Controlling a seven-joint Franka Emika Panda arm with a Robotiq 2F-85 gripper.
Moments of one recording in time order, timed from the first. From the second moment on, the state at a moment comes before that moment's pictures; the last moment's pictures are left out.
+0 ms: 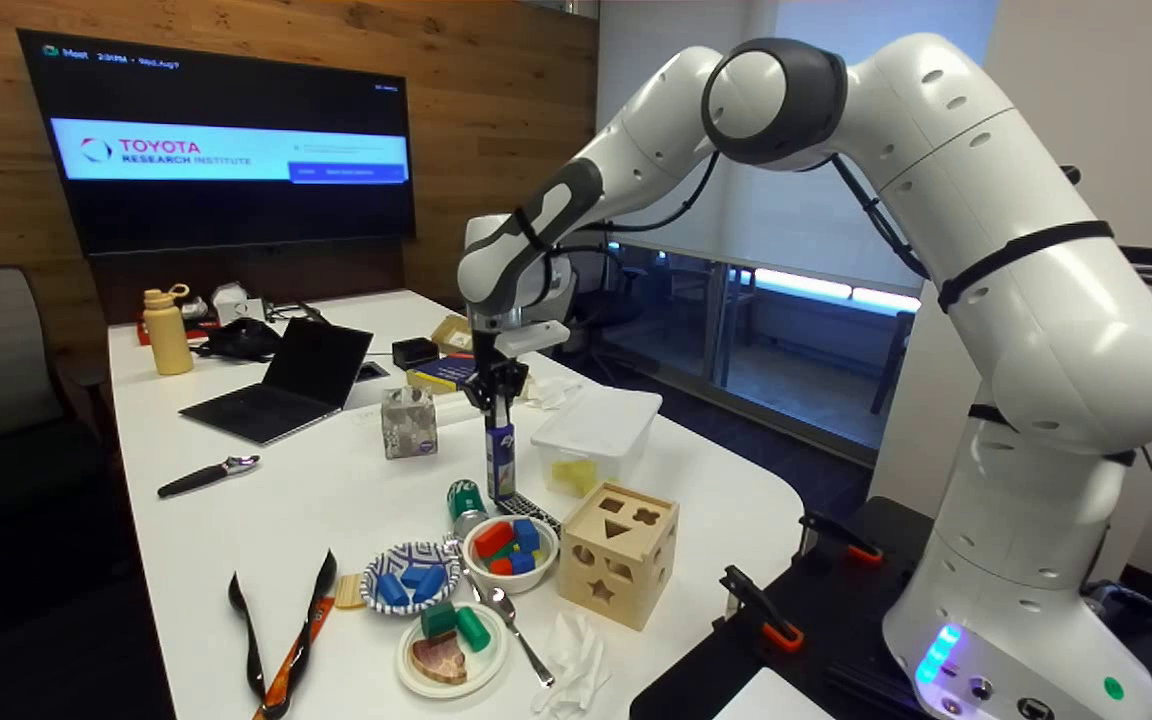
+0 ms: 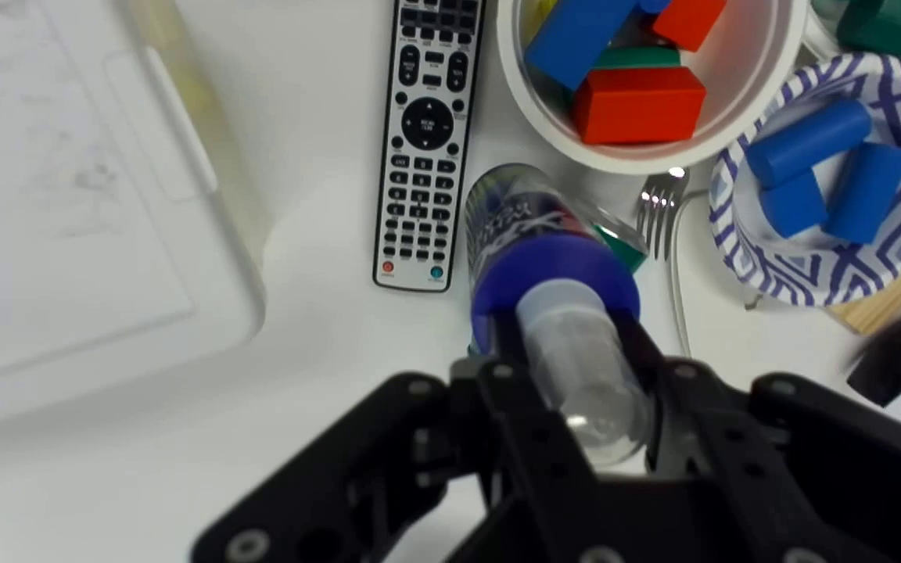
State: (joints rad) arm 0.13 0.71 0.05 -1.63 -0.03 2.33 0.02
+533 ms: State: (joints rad) arm 0.14 0.35 -0.02 -1.96 -0.04 2.35 0.36
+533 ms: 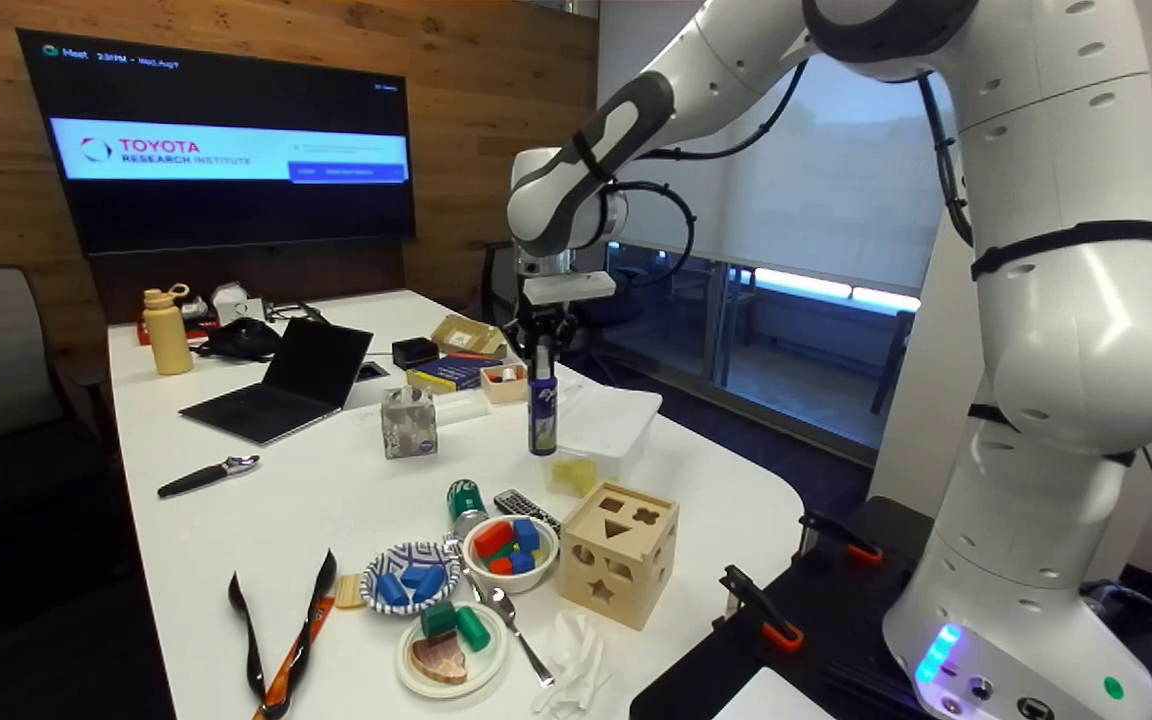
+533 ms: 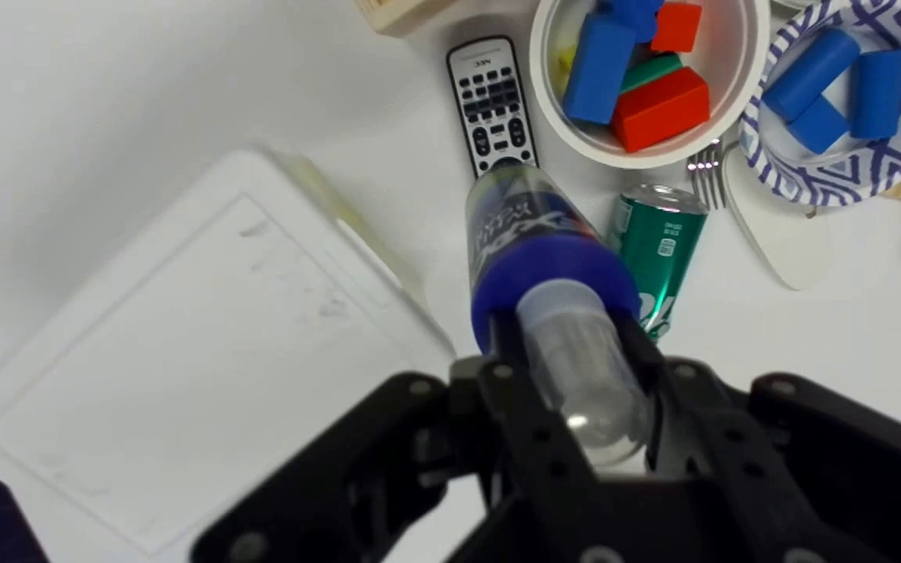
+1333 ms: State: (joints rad) arm -0.03 -0.01 -0.13 -2.52 -0.36 2.56 0.83
